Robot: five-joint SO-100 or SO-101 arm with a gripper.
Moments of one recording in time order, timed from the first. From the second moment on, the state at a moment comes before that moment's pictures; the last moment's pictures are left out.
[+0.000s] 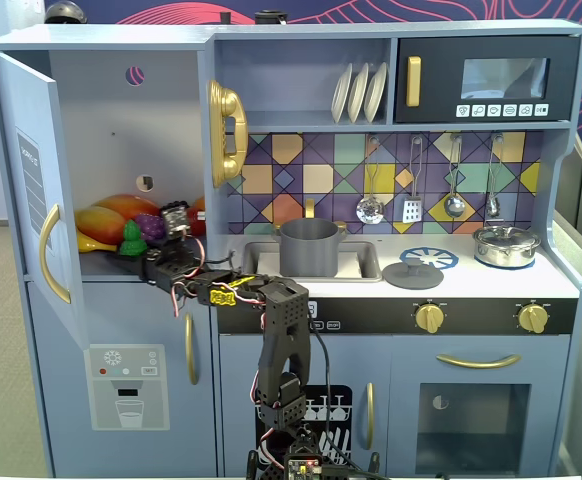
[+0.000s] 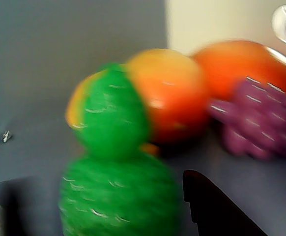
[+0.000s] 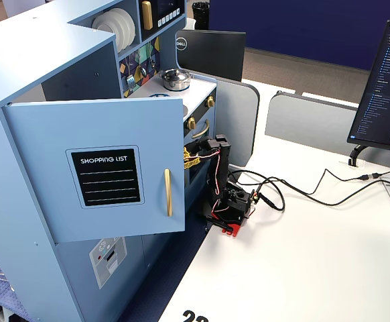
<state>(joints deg) -46.8 94.6 105.5 -23.9 -94.9</state>
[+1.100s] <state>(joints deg) -20.6 167.0 136.4 -16.6 -106.9</state>
